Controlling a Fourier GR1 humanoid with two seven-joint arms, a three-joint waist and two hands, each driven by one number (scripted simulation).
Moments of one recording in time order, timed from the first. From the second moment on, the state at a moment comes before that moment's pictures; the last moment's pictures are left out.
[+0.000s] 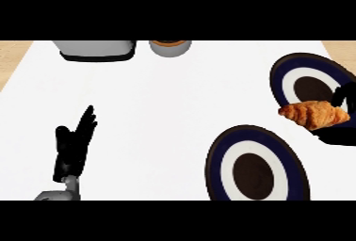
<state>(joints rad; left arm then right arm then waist) -0.02 0.11 -0.02 -1.49 -0.08 0.15 0.24 -0.21 -0.46 -0.22 -1.57 0.66 -0.04 -0.38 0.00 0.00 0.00</state>
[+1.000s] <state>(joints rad) -0.06 0.10 -0.01 -1.46 -0.09 0.12 0.23 -0.64 -0.63 -0.25 -0.66 0.81 -0.05 -0.56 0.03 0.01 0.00</state>
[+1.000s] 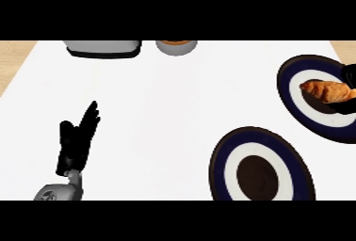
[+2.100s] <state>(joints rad) -0.06 0.08 -0.02 -1.46 -0.10 0.14 0.22 -0.82 -0.75 -0.45 -0.22 0.58 0.31 -0.92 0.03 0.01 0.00</state>
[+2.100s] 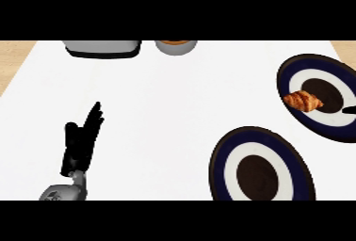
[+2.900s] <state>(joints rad) -0.06 0.10 -0.01 -1.47 -0.09 0.12 0.23 -0.75 -0.77 -0.44 -0.22 0.50 0.38 -0.94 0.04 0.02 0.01</state>
